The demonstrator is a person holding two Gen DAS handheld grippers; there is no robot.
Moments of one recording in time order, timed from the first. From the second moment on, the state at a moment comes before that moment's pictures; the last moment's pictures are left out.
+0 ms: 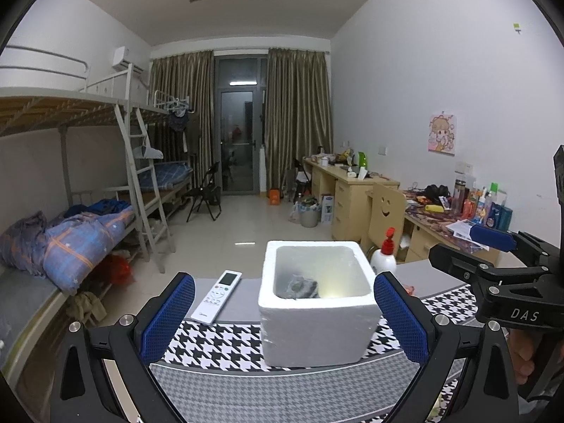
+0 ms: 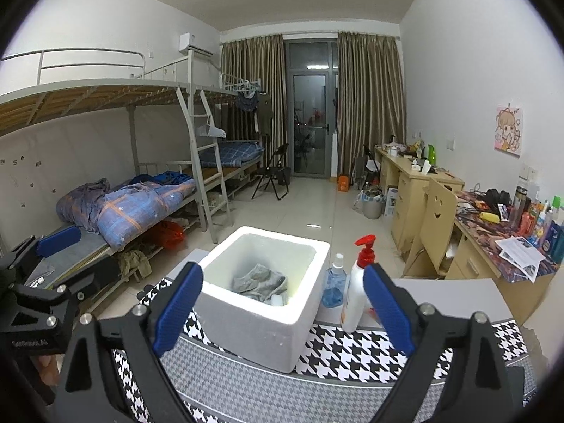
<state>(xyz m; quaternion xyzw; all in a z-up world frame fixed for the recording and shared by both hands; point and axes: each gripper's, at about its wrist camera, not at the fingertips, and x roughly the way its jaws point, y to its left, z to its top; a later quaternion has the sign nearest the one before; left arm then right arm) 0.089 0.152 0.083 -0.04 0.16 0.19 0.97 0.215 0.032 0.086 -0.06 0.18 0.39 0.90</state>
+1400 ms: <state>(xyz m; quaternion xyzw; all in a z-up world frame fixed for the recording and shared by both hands) 0.074 0.071 0.058 -0.04 0.16 0.10 0.98 0.177 -0.080 0.061 -0.04 0.15 0.33 0.93</state>
